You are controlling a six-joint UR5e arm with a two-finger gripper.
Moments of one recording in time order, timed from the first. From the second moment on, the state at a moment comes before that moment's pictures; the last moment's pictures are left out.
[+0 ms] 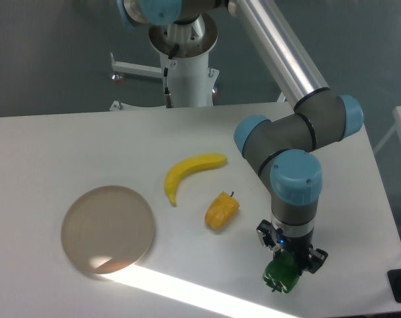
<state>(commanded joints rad) 2.26 -2.36 -0.94 -1.21 1.61 1.15</state>
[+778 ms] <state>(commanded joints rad) 2.35 -2.32 -1.10 -1.12 1.50 1.31</state>
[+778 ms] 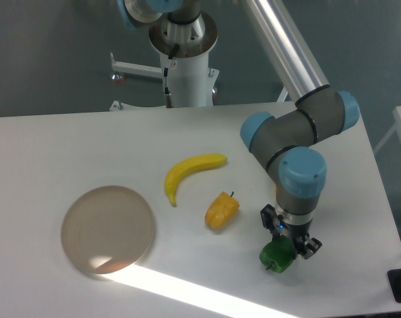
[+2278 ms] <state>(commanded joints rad) 2.35 -2.33 -1.14 -1.08 1.49 1.35</state>
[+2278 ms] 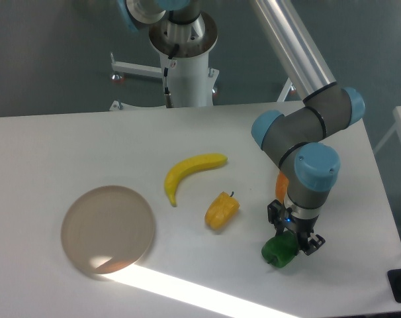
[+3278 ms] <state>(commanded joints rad) 2.35 -2.29 -1.13 -1.08 1.47 1.35</state>
